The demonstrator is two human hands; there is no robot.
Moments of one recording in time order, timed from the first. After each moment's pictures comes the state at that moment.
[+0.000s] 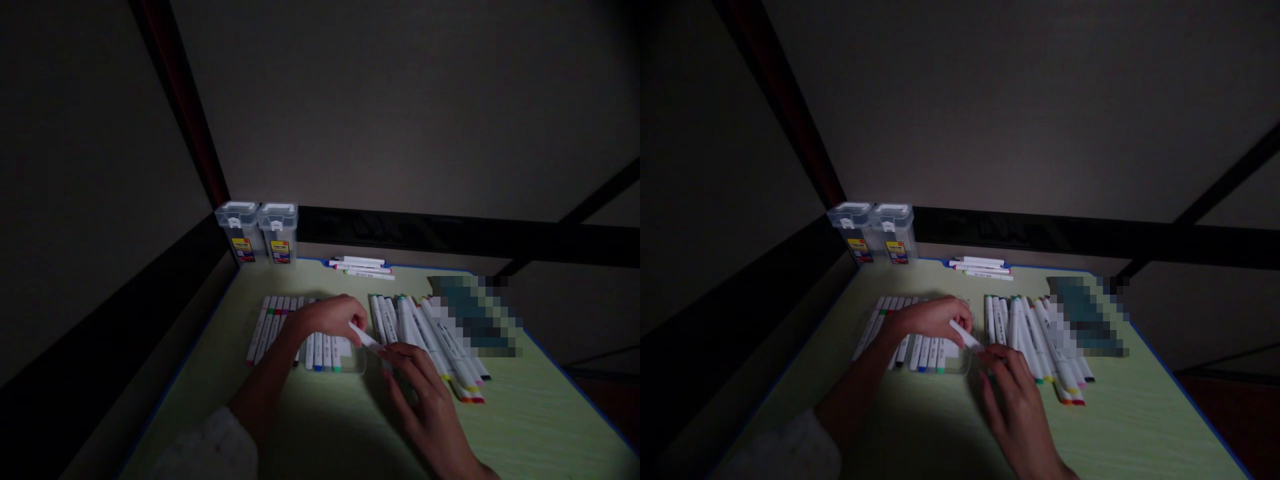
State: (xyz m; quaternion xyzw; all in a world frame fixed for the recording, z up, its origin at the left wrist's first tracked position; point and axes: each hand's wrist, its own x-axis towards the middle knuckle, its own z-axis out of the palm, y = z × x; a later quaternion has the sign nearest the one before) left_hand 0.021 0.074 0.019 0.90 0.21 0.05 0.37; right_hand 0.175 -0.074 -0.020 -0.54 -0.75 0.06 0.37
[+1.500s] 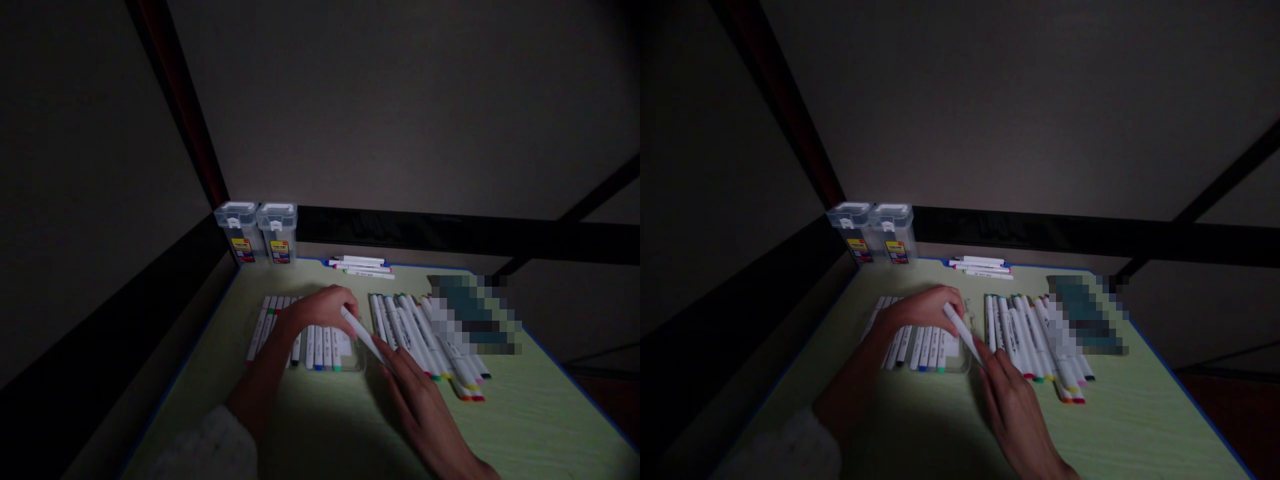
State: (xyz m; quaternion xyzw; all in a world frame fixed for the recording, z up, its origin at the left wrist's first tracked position) left_hand 0.008 0.081 0.016 0.88 0.29 0.09 0.35; right_hand 0.171 -0.073 -0.014 -0.55 -0.77 0.06 0.32
